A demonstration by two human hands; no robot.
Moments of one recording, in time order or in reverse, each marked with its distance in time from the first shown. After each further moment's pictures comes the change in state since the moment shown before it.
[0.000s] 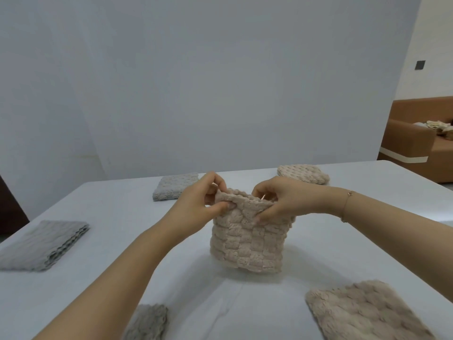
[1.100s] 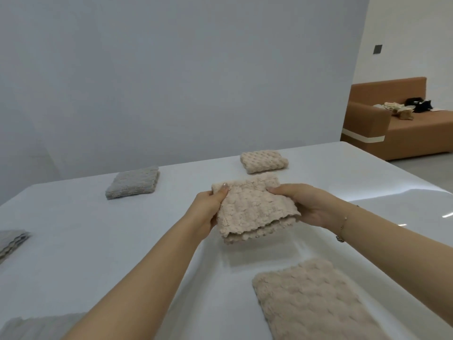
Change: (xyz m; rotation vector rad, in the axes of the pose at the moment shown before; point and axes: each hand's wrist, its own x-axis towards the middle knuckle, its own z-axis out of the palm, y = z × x) left_hand 0.057 0.000 0.134 -0.677 0.048 -0.685; right_hand -0.066 0.107 0.004 1.275 0.323 0.481
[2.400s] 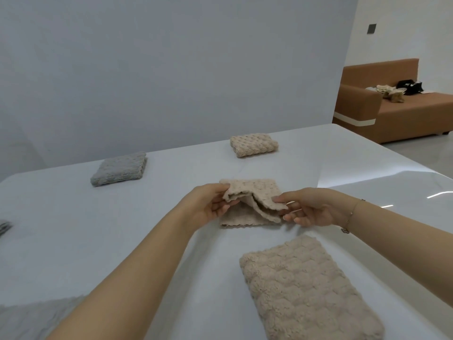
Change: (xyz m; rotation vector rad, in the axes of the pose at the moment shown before) left_hand -0.008 -0.011 0.013 -0.047 -0.127 -0.170; right_hand -0.001 0.028 -0.047 -0.252 0.123 0.285
